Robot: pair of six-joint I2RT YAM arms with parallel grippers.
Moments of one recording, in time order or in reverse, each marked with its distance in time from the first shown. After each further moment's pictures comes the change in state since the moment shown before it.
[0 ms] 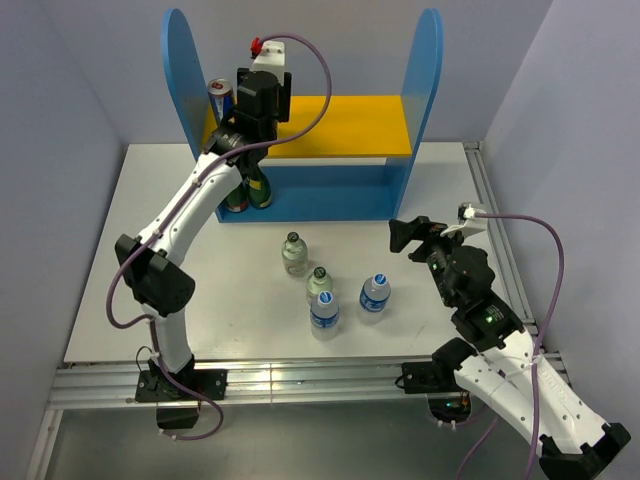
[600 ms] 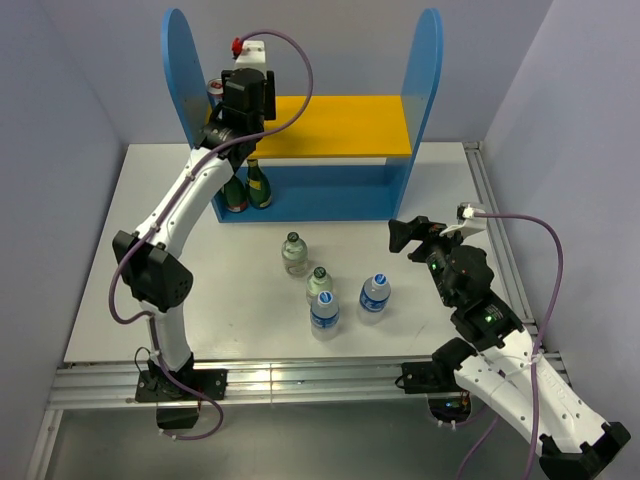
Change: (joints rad) left arm 0.084 0.037 0.013 -0.037 0.029 -0.080; right arm 0.000 0.002 -0.002 0.000 0.001 0.000
